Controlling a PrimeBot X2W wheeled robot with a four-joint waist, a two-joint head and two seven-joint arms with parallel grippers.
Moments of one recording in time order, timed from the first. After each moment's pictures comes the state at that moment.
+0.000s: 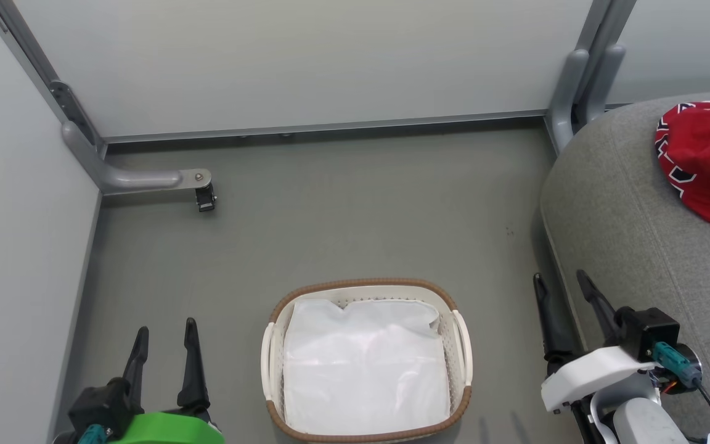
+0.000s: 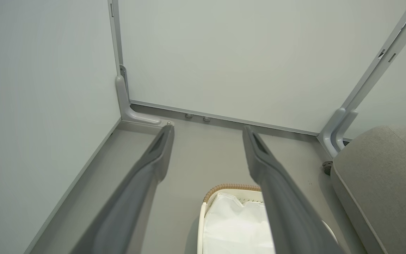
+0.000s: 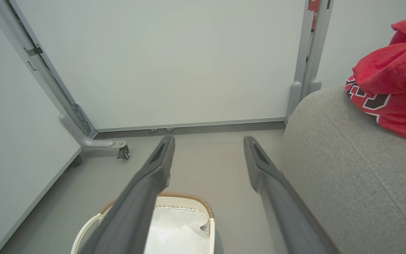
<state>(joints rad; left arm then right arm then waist) 0.04 0.08 -0.10 0.20 -0.35 -0.03 -0.26 -0.13 -0.05 0.05 0.31 0.23 0.13 -0.26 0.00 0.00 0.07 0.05</state>
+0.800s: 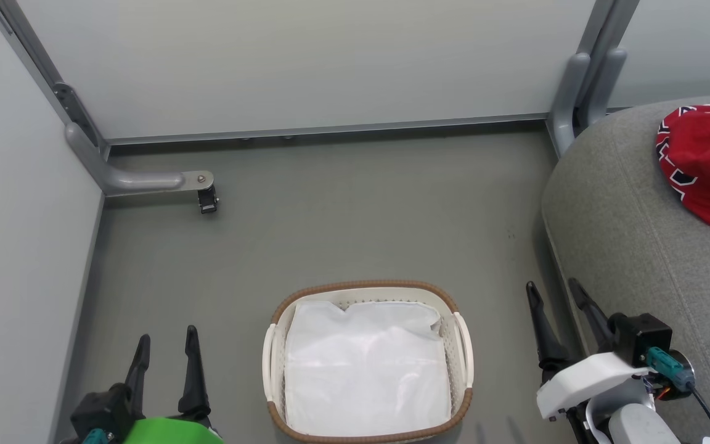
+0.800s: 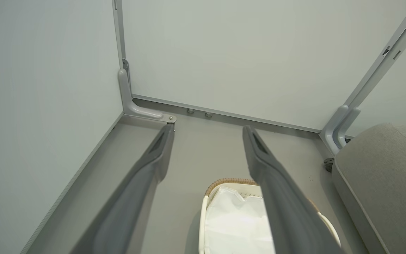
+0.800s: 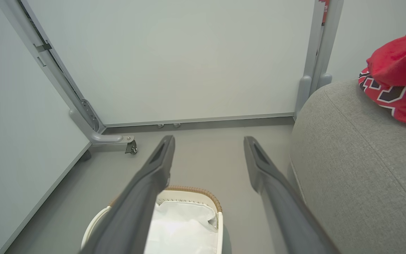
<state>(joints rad) 0.05 0.05 -0.07 0.23 -0.33 -0.05 -0.26 -0.12 -0.05 0.08 0.33 0.24 0.13 -0.26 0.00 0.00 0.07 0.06</state>
